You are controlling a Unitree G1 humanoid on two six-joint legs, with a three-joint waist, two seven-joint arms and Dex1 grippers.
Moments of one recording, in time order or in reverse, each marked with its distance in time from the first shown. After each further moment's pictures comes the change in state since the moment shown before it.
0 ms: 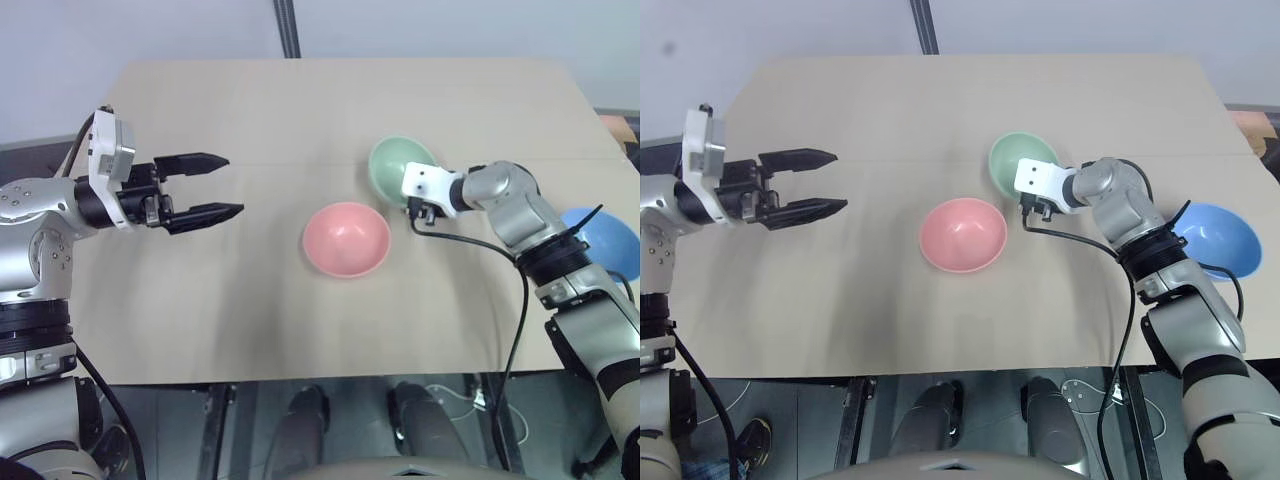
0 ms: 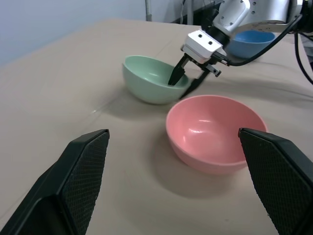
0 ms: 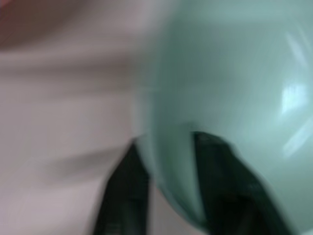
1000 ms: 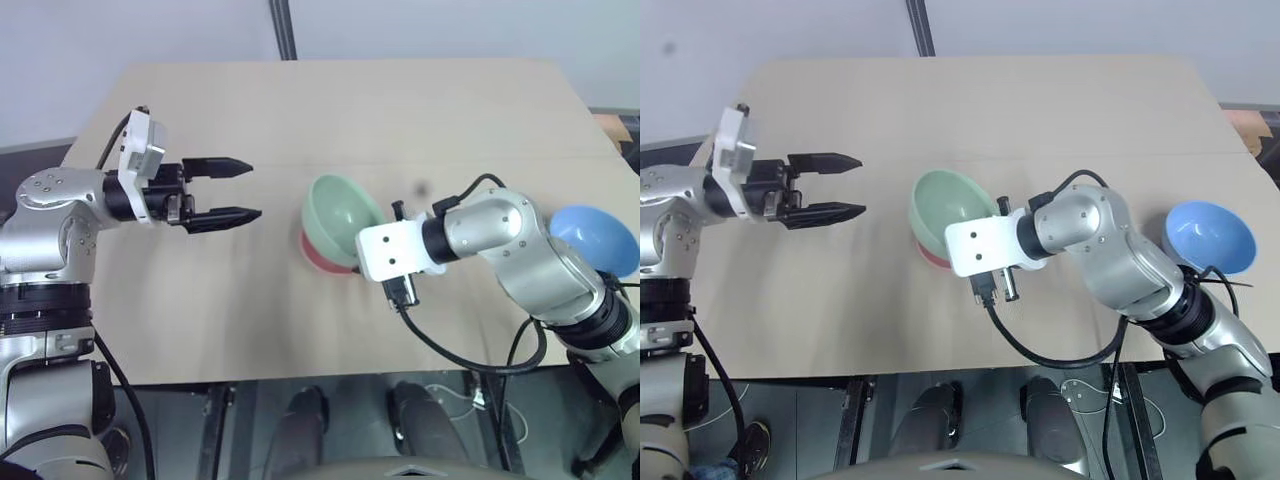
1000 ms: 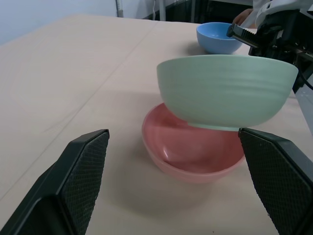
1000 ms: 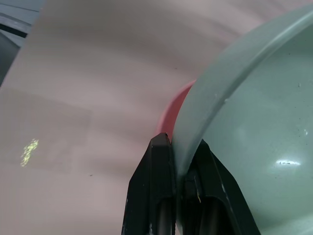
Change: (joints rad) left arm -0.112 -0.039 -0.107 0.085 0.037 -0.020 -0.072; right arm 0.118 -0.113 0.106 -1.004 0.155 0.455 0.287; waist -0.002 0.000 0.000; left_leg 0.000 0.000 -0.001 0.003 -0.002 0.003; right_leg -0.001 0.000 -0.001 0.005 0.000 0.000
